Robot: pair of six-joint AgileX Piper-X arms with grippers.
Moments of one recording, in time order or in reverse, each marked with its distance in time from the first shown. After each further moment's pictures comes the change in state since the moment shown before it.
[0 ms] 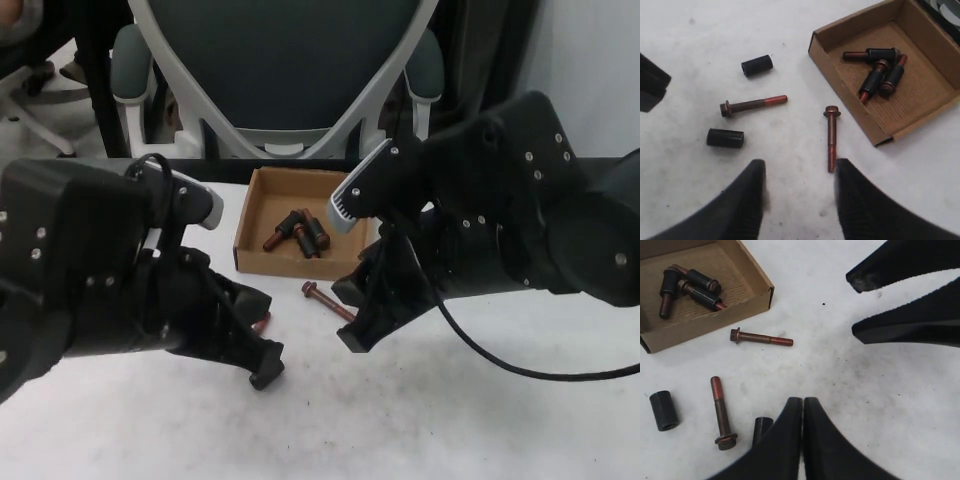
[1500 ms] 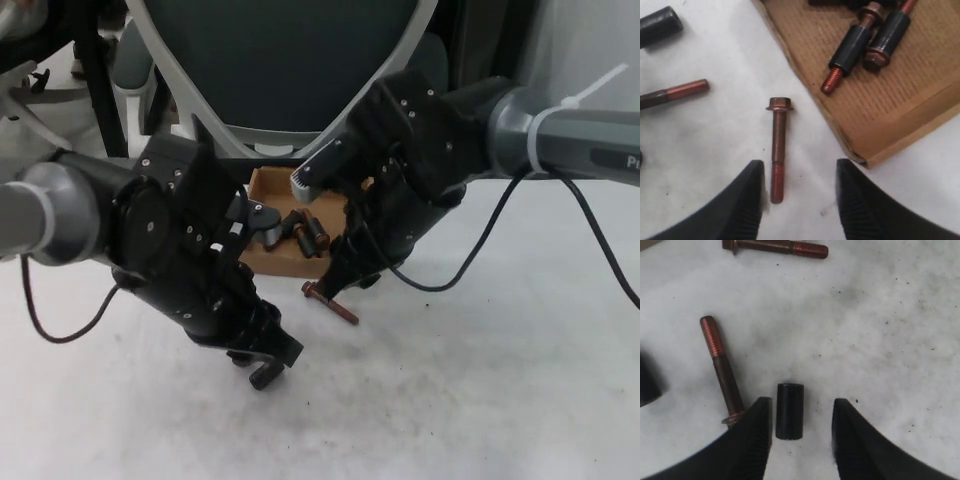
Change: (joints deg) left arm 1.4 23.9 -21.1 23.7 0.0 7.9; right arm -7.4 27.5 -31.0 21.9 -1.6 -4.0
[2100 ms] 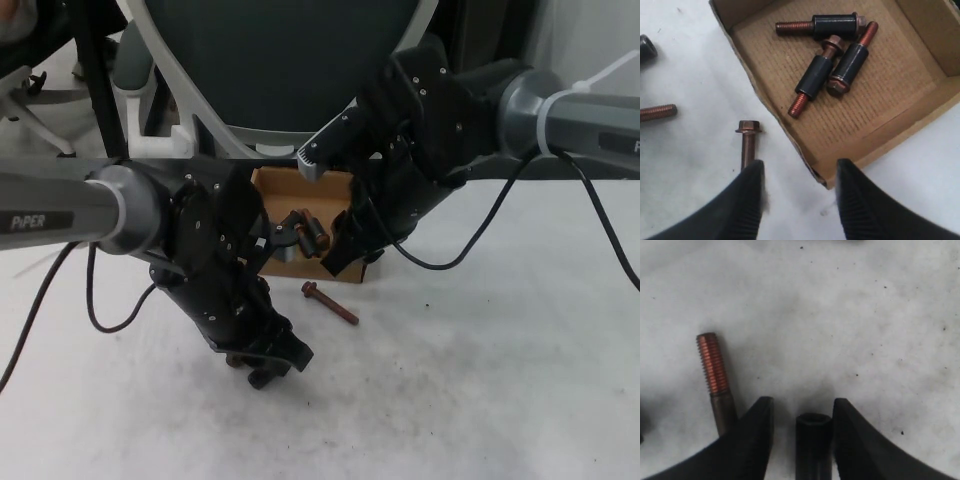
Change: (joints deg) left arm 0.1 10.5 -6.9 2.9 -0.8 1.2; right arm -1.0 0.3 -1.7 -2.2 0.8 -2.2
